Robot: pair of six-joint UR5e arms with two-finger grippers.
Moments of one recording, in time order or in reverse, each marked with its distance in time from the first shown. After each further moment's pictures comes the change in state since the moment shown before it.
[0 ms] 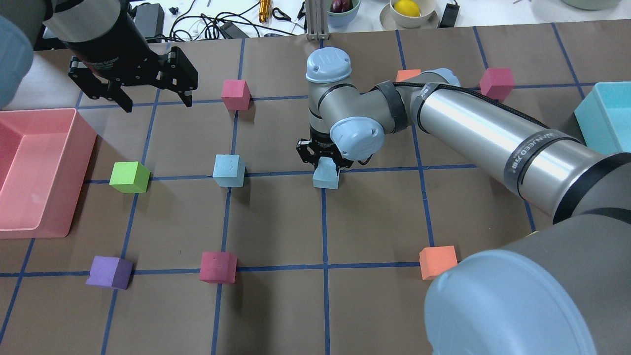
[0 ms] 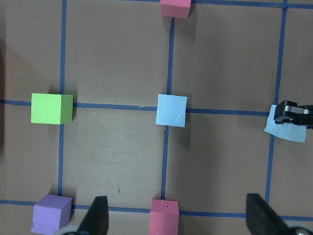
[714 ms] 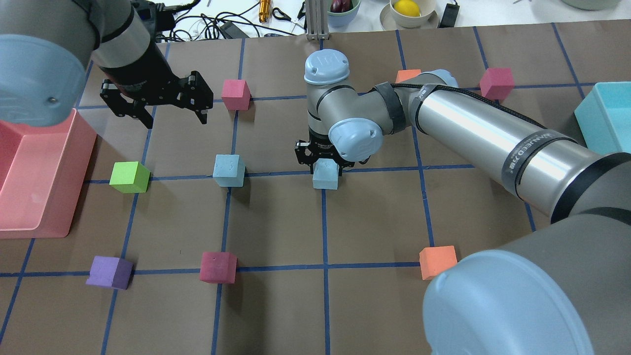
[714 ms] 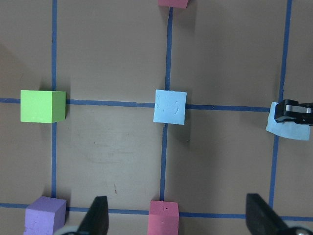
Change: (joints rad) left arm 0.000 -0.069 -0.124 0.138 -0.008 0.003; right arm 0.002 -0.003 0.000 0.002 -0.003 -0.065
